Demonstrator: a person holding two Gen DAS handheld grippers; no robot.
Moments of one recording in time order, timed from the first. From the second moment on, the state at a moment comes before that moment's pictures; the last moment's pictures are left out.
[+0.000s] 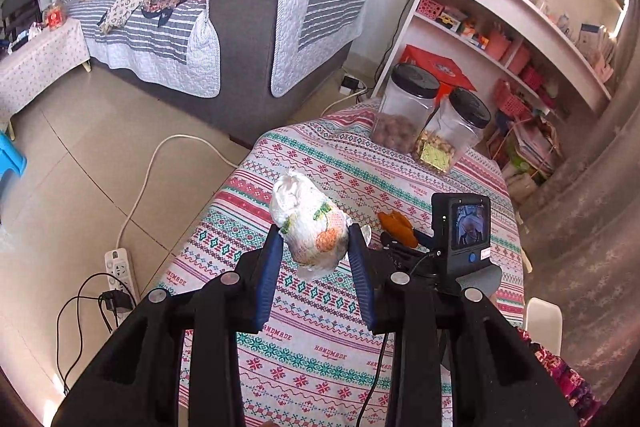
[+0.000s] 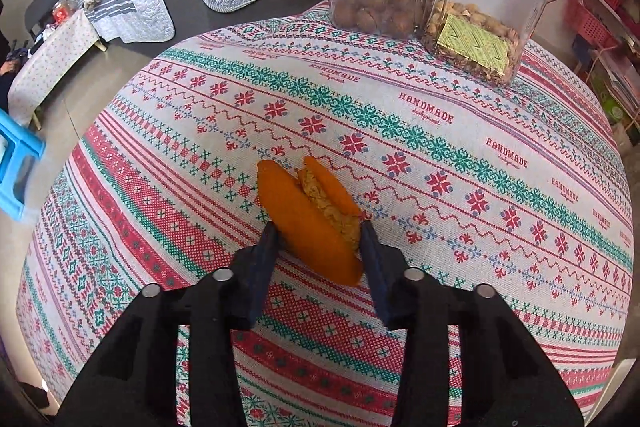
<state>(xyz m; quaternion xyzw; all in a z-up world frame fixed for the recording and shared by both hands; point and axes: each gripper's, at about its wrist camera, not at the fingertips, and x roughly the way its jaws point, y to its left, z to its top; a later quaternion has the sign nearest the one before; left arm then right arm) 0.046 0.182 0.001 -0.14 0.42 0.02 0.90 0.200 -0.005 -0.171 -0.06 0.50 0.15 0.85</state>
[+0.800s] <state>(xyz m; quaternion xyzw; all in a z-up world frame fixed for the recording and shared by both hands) 0.045 0.149 0.017 -0.17 0.38 0.00 0.91 0.088 -0.088 -0.015 -0.03 0.34 0.10 0.94</state>
